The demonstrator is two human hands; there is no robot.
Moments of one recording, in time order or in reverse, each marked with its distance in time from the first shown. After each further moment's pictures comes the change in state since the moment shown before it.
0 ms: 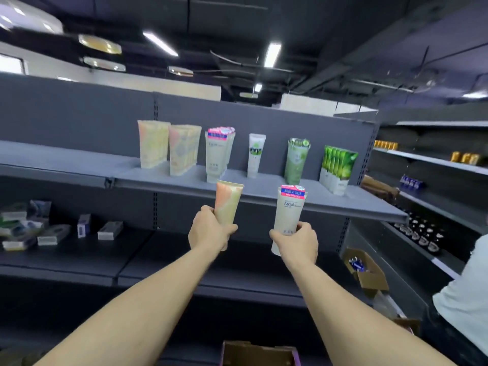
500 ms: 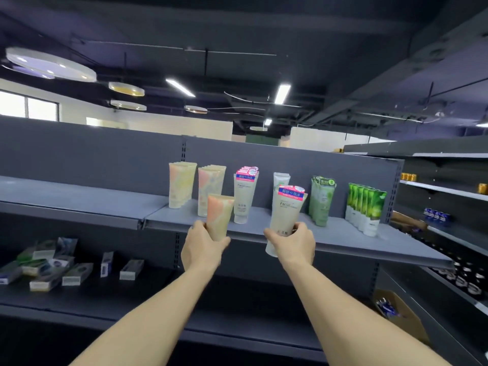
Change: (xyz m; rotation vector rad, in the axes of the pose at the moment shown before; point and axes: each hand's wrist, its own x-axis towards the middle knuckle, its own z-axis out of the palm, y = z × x) left_hand 0.061 -0.014 -0.081 -0.003 0.203 0.045; right_hand 0.007 -0.109 0.060 0.107 -0.001 -0.138
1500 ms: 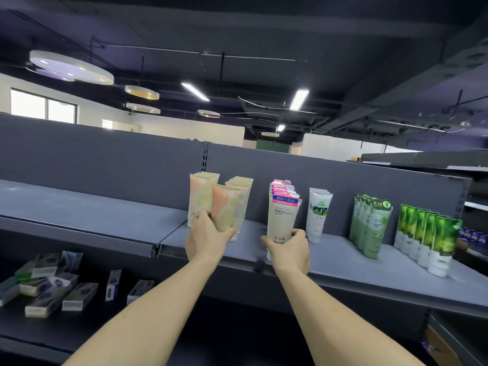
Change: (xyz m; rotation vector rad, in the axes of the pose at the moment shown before) left_hand 0.151 -0.024 -0.002 -0.002 0.080 0.057; right_hand 0.061 -0.039 0.152 -0.080 0.006 0.022
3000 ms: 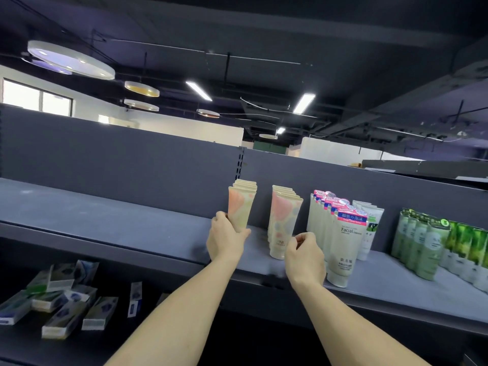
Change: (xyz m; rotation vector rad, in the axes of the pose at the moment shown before) left_hand 0.109 -0.077 -0.012 -0.047 -0.044 -0.029; right_hand -0.038 -0.068 0.092 -0.117 0.063 -0.103
